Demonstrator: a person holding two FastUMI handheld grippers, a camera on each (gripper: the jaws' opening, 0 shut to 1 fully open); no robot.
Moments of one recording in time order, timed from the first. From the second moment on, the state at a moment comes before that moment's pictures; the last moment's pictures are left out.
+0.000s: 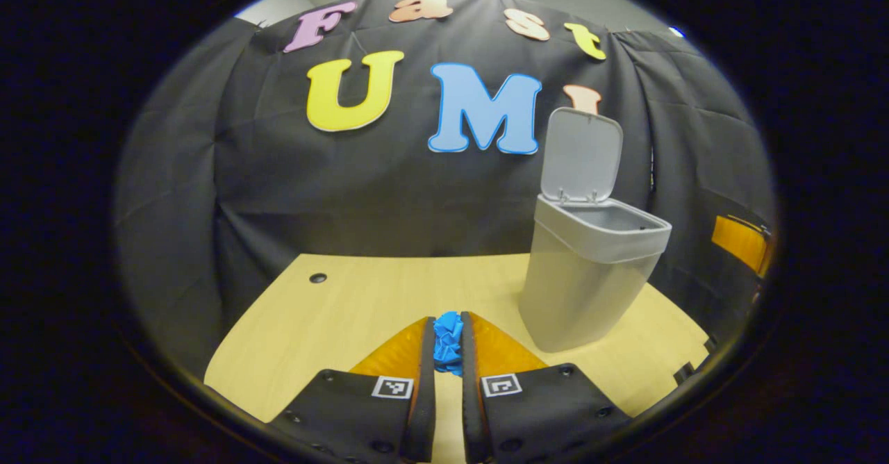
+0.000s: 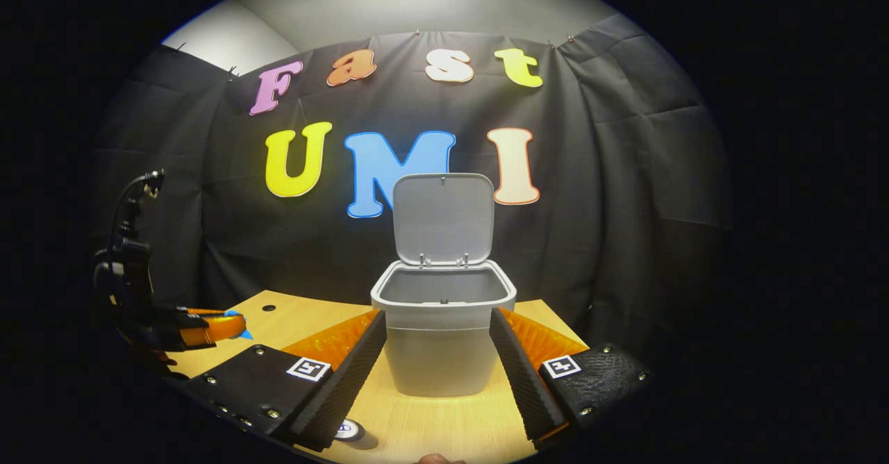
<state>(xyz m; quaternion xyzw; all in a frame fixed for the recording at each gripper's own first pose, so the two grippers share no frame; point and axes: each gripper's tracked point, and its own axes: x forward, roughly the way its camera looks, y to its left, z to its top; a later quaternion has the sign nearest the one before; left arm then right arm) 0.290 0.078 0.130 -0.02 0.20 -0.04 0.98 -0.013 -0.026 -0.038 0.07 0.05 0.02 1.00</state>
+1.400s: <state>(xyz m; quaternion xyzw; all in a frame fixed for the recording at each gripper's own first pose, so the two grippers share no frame) 0.453 -0.160 0.173 0.00 0.10 -0.22 0.97 -0.054 -0.128 -0.060 0.06 0.08 -0.15 0.98</state>
